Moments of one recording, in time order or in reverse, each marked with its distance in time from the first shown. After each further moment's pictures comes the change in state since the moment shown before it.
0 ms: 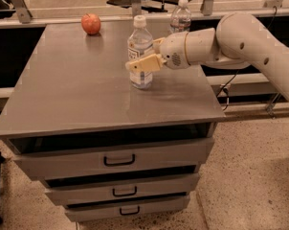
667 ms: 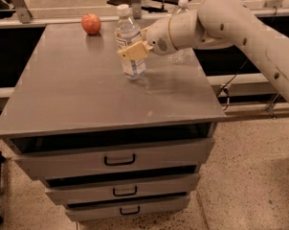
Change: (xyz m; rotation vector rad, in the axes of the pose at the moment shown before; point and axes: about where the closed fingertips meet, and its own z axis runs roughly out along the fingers) arm -0.030 -0.011 0.033 -0.008 0.075 -0.042
